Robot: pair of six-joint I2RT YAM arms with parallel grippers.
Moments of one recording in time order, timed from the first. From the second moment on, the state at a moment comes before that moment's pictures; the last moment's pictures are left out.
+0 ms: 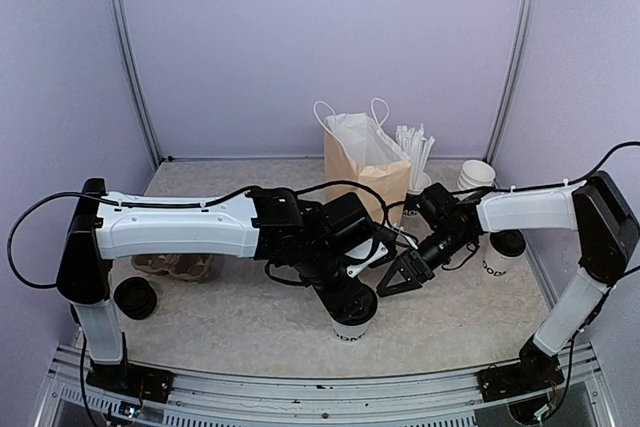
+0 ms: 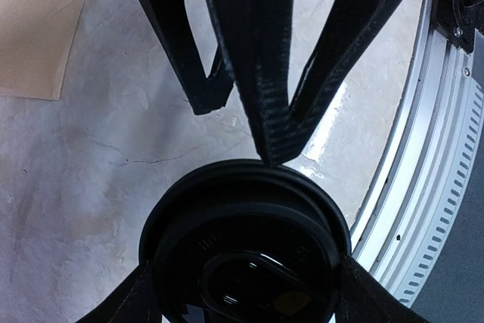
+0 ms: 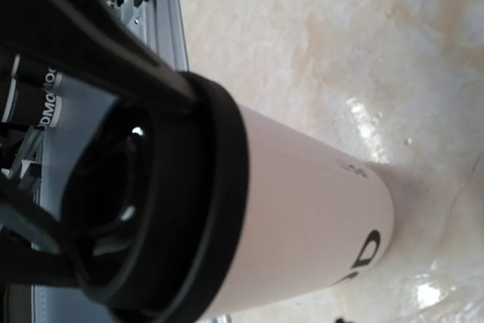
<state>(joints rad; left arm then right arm) -1.24 1.93 1.64 -0.81 0.02 -0.12 0.58 1.65 0.96 -0.58 -1.04 -0.24</state>
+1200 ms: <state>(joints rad) -1.24 1.91 1.60 -0.76 -0.02 -0.12 0.61 1.70 1.05 -0.67 -1.00 -0.26</state>
